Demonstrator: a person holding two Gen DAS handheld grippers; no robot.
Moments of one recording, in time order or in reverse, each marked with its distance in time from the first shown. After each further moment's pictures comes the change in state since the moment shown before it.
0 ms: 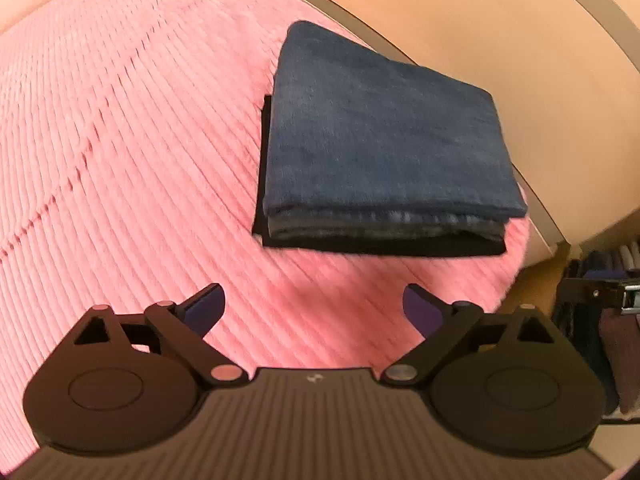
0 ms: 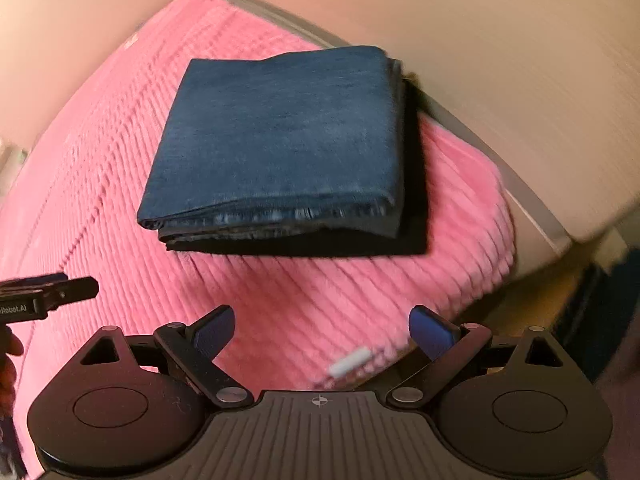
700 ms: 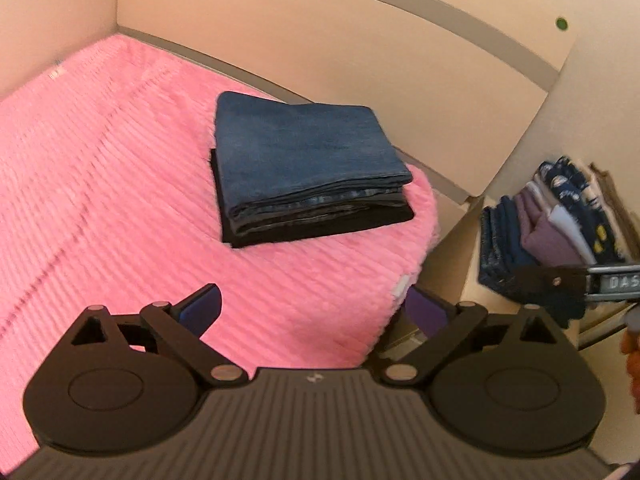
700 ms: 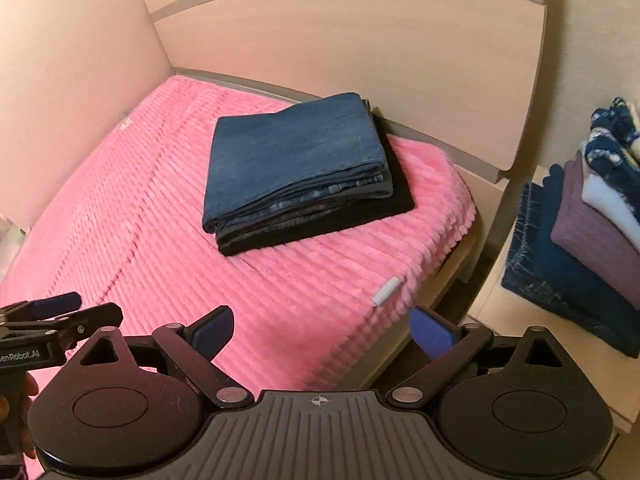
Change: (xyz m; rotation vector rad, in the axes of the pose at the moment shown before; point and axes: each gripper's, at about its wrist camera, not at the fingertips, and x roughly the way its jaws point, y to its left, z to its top) left arm -0.132 -0.005 -0.094 0.244 -0.190 -0.120; right arm -0.114 0.090 -0.136 0.156 -0.260 -0.066
